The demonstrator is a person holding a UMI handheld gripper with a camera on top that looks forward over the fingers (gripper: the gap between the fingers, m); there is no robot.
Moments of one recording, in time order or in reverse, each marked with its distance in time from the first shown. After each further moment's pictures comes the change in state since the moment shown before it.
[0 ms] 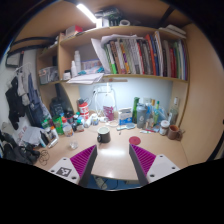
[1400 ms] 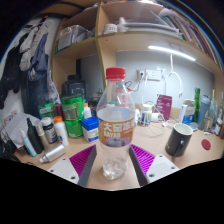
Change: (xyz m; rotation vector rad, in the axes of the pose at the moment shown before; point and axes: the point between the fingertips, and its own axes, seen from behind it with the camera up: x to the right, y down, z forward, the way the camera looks) arm -0.315 0.105 0.391 0.127 -0.139 -0.093
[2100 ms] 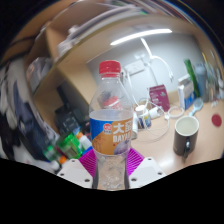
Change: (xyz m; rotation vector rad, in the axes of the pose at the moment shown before) arm 0.030 -0.074 0.033 0.011 -0.059 0.432
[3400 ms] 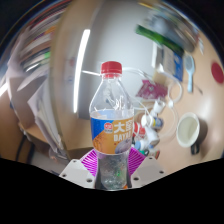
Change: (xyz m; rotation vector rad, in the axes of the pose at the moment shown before) arm 0.047 -0.177 -0.032 -0.041 -0.268 0.855
